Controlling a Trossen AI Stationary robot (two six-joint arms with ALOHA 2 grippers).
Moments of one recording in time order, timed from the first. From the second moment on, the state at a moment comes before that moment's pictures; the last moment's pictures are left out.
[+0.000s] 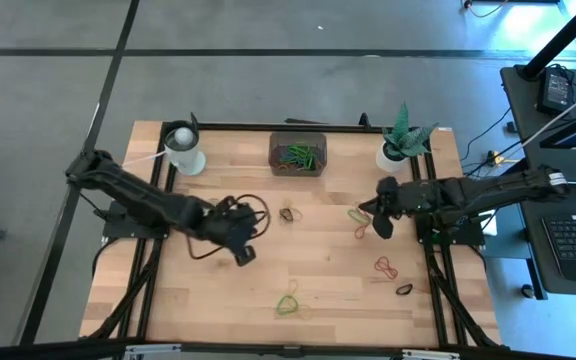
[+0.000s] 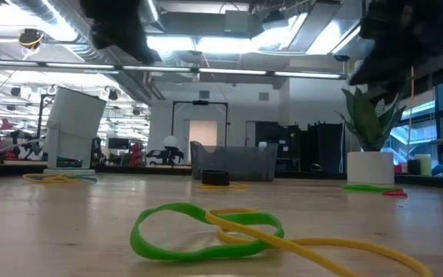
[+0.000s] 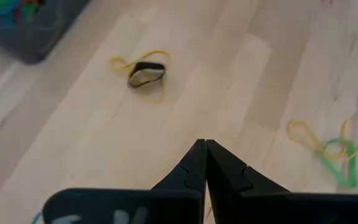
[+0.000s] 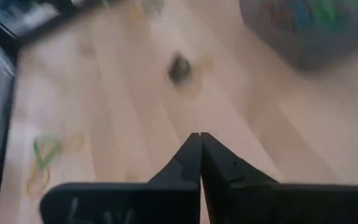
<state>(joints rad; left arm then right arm) -0.36 1.42 1.11 -0.71 -0.41 -0.73 0.13 0.74 0.53 -0.39 0.24 0.55</state>
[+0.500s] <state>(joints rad) -0.30 1.10 0.71 -0.52 -0.38 -0.69 0.46 1.07 0.99 -1.32 0.05 1.27</state>
